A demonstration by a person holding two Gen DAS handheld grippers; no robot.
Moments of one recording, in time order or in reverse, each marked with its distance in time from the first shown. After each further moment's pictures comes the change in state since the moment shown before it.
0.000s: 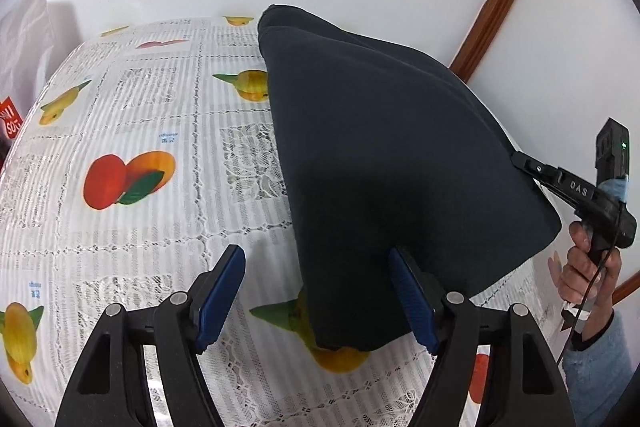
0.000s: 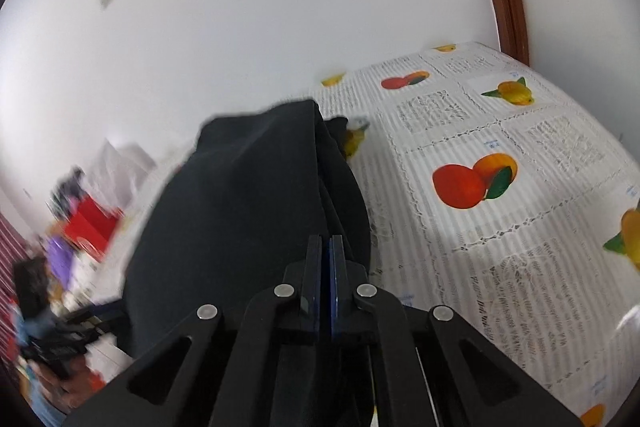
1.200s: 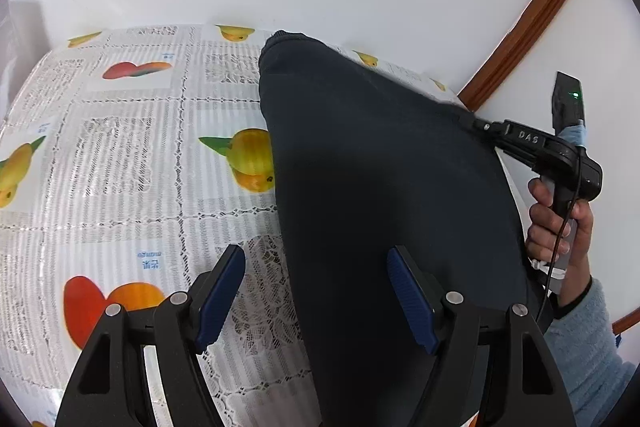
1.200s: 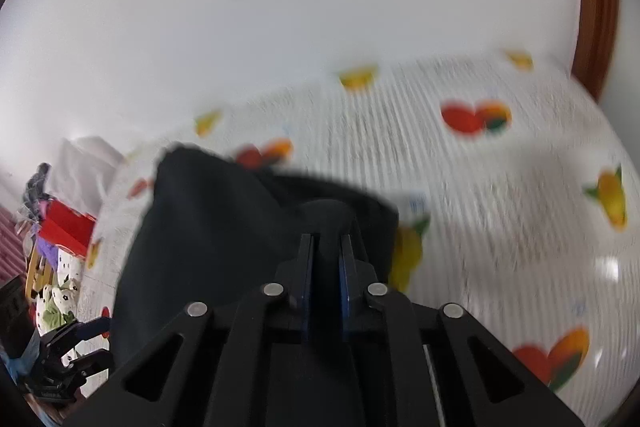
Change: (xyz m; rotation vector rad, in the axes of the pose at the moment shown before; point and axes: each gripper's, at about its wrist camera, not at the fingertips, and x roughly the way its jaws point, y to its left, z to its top) left arm 0.043 0.025 0.091 -0.074 0.051 -0.086; right arm 0.135 0.034 0.141 -0.049 0.146 -0.004
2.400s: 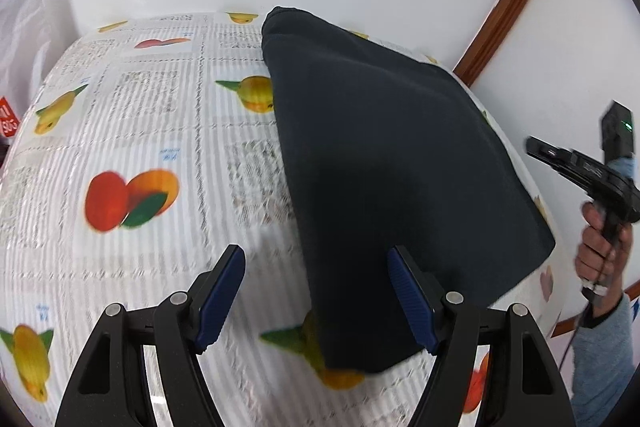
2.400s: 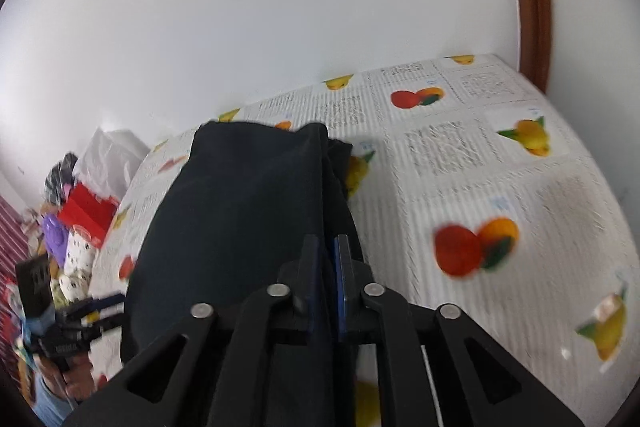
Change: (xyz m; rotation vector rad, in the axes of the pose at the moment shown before) left arm -0.042 -0.018 -0.082 0.041 -0.006 0.073; right arm -0.120 -0.027 -0.102 -0.008 -0.048 0.003
